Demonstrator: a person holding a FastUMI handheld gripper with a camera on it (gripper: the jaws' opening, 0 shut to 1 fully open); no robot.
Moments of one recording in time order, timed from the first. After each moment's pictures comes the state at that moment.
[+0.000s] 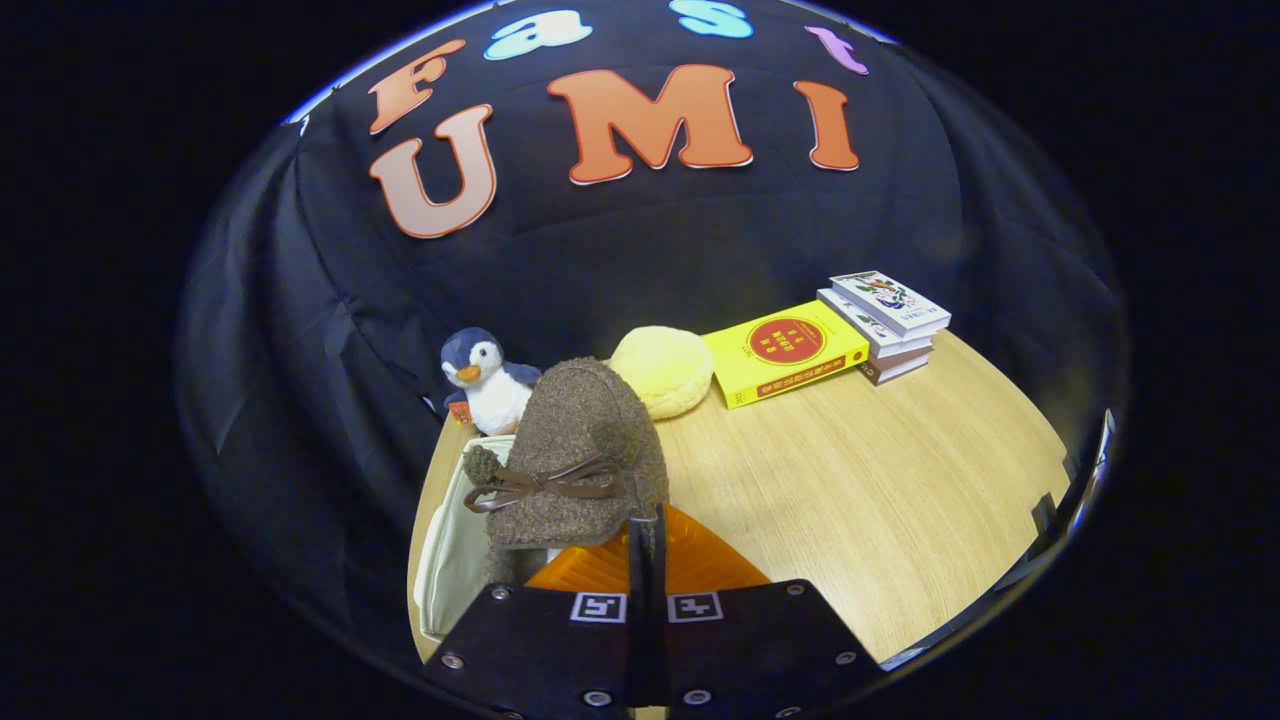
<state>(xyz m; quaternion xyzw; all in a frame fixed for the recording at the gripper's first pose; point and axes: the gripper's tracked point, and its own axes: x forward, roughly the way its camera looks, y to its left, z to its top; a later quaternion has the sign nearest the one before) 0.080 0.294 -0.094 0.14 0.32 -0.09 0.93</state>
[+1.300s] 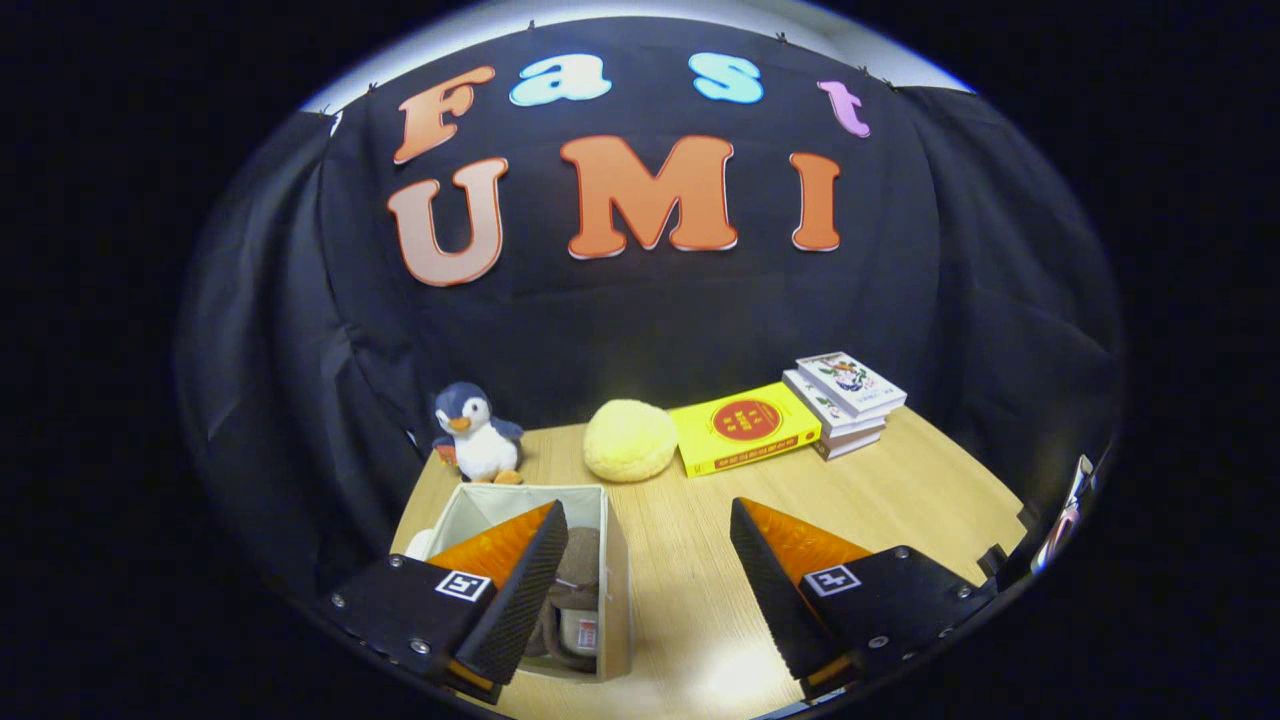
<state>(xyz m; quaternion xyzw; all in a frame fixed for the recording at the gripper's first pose) 0.051 0.229 0.012 0.08 0.19 -0.13 0.97</state>
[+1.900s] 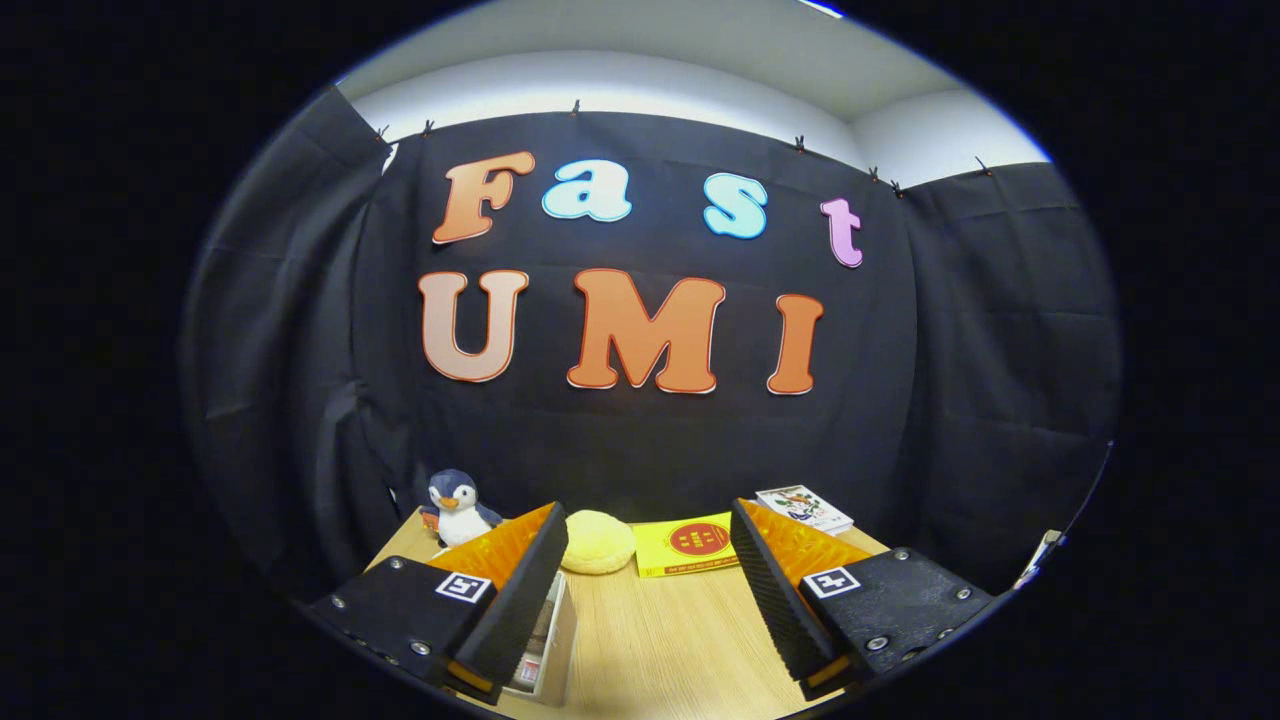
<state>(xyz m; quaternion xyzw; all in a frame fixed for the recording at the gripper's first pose) 0.015 0.198 0.102 0.00 0.04 -0.14 0.99</state>
